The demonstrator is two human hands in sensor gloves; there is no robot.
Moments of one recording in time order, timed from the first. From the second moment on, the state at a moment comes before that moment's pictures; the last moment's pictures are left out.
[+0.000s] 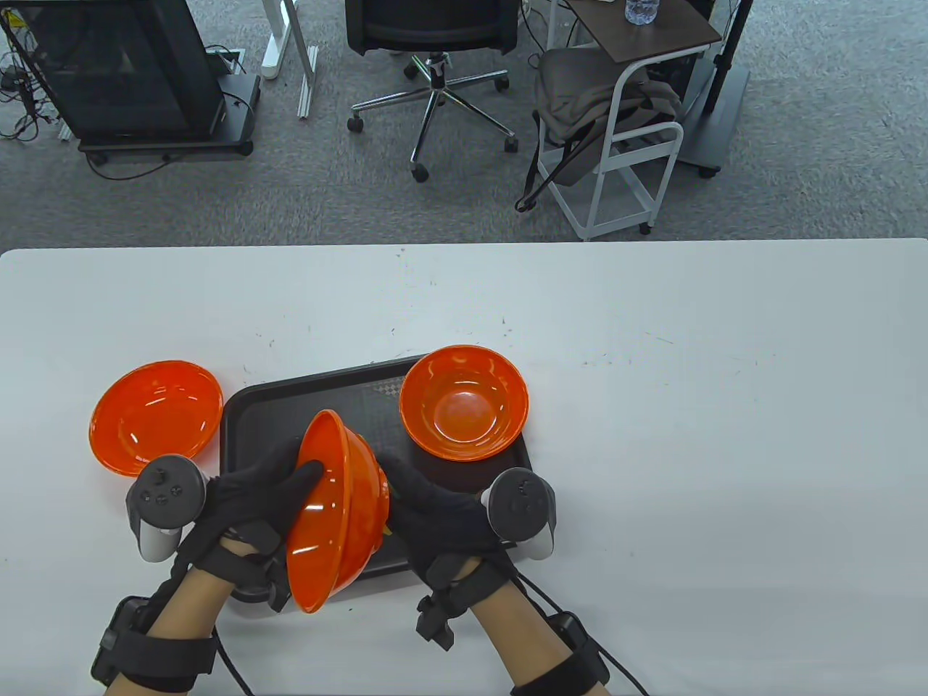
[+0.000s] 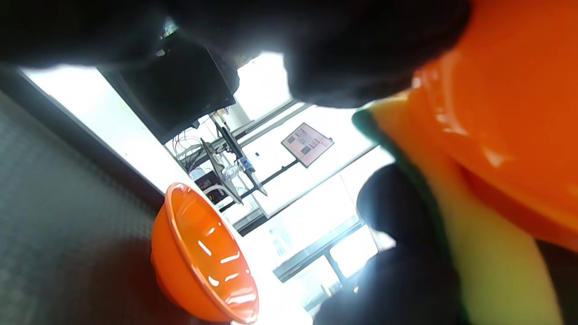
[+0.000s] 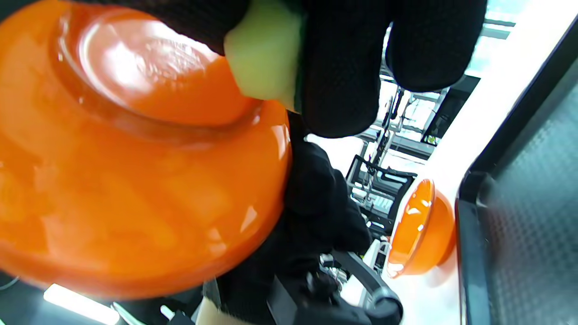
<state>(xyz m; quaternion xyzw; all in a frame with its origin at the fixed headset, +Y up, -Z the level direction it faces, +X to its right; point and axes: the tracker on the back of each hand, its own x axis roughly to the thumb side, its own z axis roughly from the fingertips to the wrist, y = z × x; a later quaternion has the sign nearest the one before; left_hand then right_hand) -0.297 -0.668 -0.255 0.02 -0.20 0.51 0.83 -0.023 -0.686 -0.228 0.33 0.04 0.71 0.63</state>
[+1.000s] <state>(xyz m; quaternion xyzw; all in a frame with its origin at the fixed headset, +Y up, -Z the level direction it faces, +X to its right) -0.344 -0.663 -0.259 0.10 -0.08 0.51 0.85 -0.023 -0.677 -0.224 0.34 0.00 0.69 0.64</state>
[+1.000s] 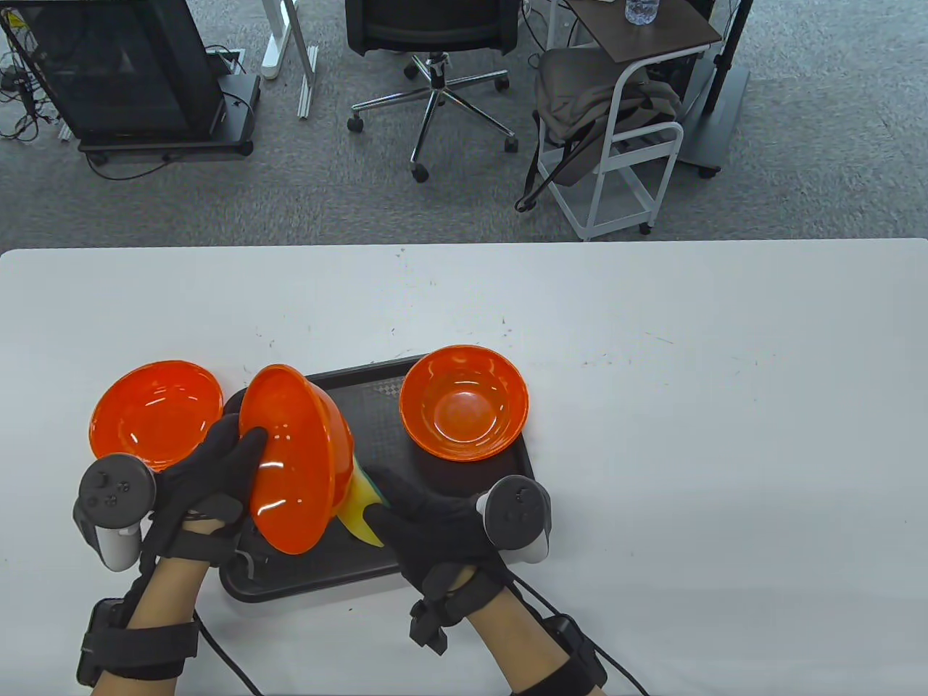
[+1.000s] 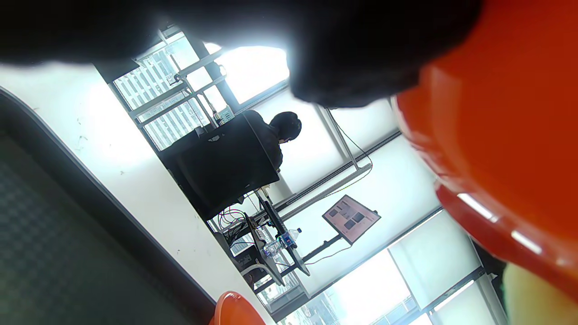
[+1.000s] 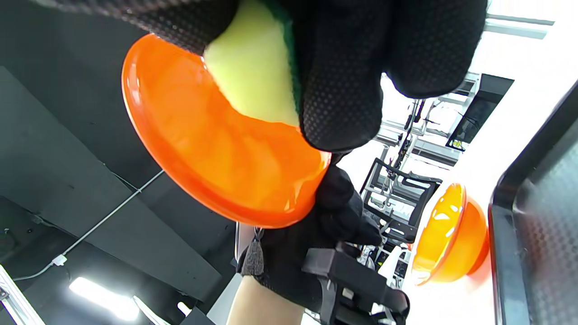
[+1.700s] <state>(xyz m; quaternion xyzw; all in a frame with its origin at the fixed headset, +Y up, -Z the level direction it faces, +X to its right) -0.314 -0.668 -0.256 0.00 -0.13 0.52 0.84 -0.016 -0.674 -0.223 0.34 -0.06 0.70 0.62</state>
